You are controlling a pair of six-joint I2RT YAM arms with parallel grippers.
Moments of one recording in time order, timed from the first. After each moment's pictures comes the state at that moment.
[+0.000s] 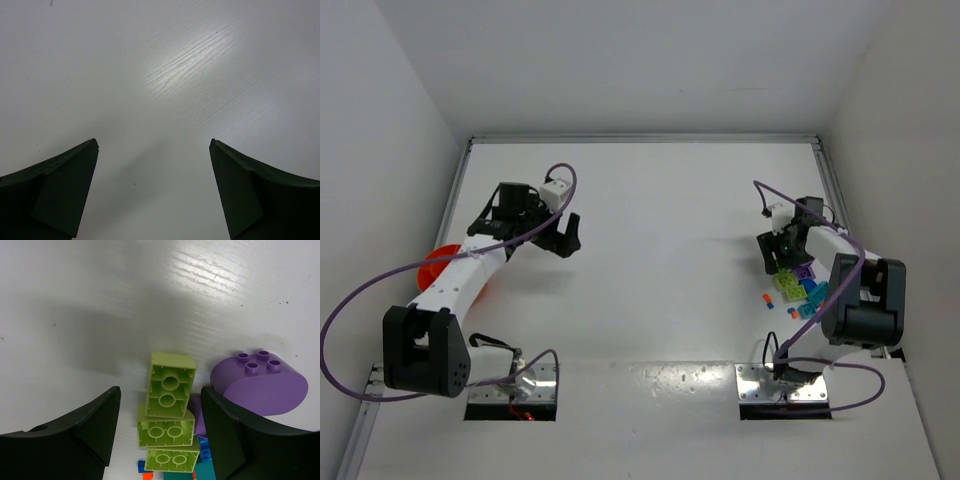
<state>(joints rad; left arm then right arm) -0.12 1.26 0.89 -0.42 0.40 0.24 -0.19 1.55 0.78 -0.44 -0.13 -0.48</state>
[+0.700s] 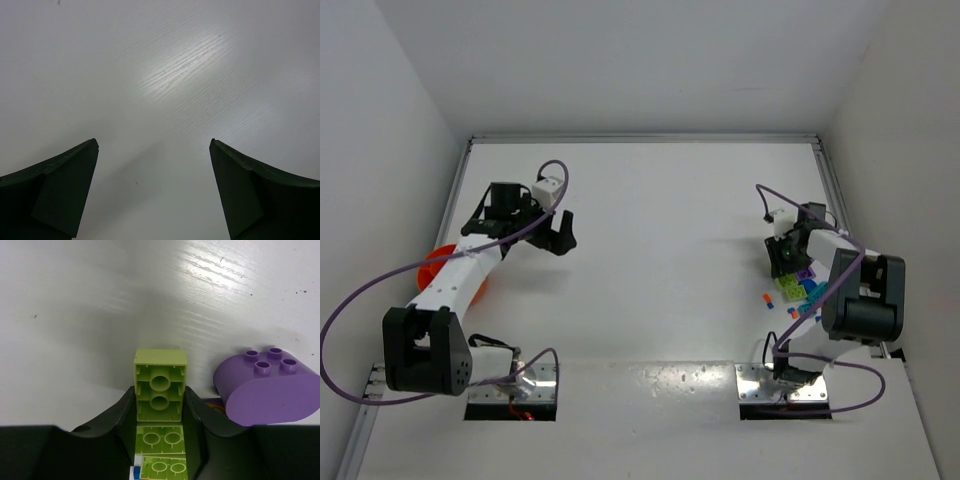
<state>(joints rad) -0.06 1.26 0.89 -0.42 0.45 0.24 -0.22 1.58 0.74 -0.39 -0.15 -0.51</state>
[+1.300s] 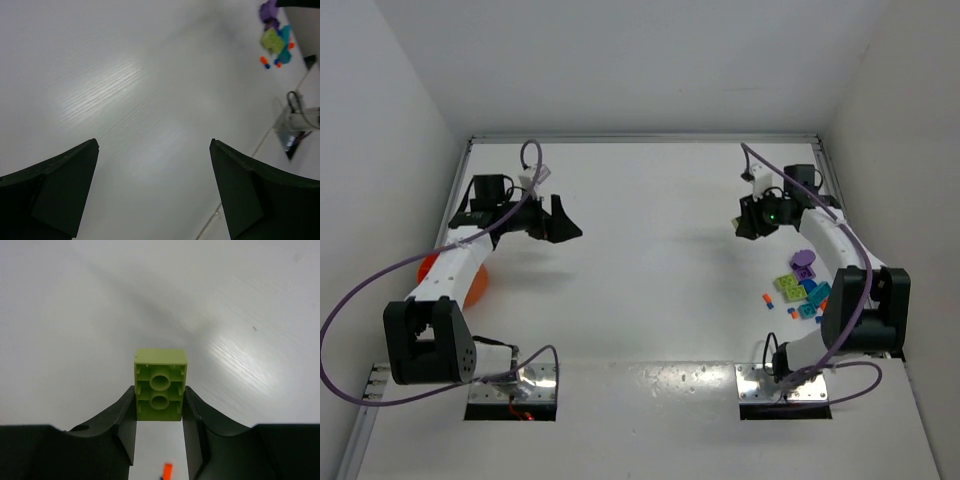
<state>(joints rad) 0.05 1.30 0.95 -0.42 0.82 0.07 -0.06 1.50 1.00 -0.53 -0.48 -0.43</state>
